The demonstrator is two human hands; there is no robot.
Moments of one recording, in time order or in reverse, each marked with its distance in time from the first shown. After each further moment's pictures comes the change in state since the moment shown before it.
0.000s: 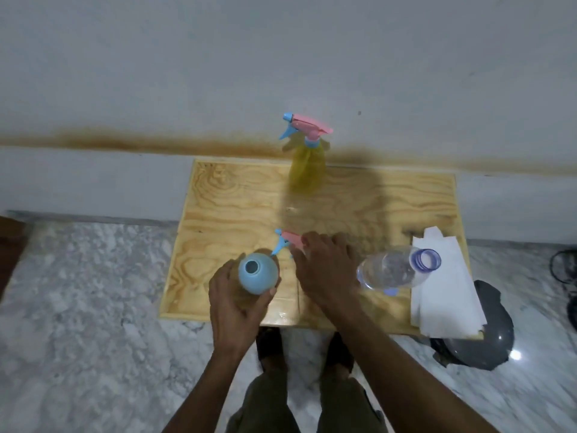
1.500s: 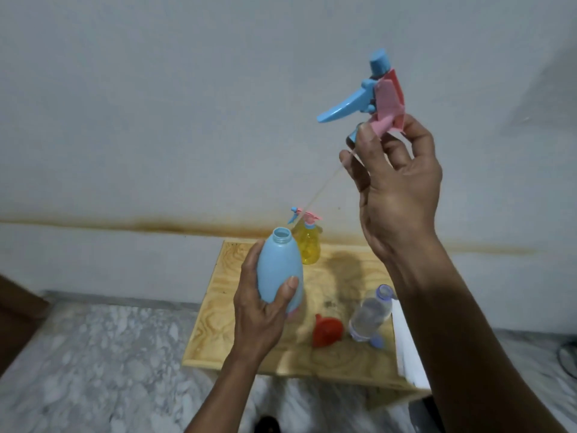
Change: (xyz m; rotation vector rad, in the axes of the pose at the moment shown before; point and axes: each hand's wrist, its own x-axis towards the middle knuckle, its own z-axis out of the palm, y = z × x) left_hand -0.023 0.177 -0.084 -0.377 0.107 0.375; right_hand -0.042 -0.096 -0.328 1.819 0.375 -0.188
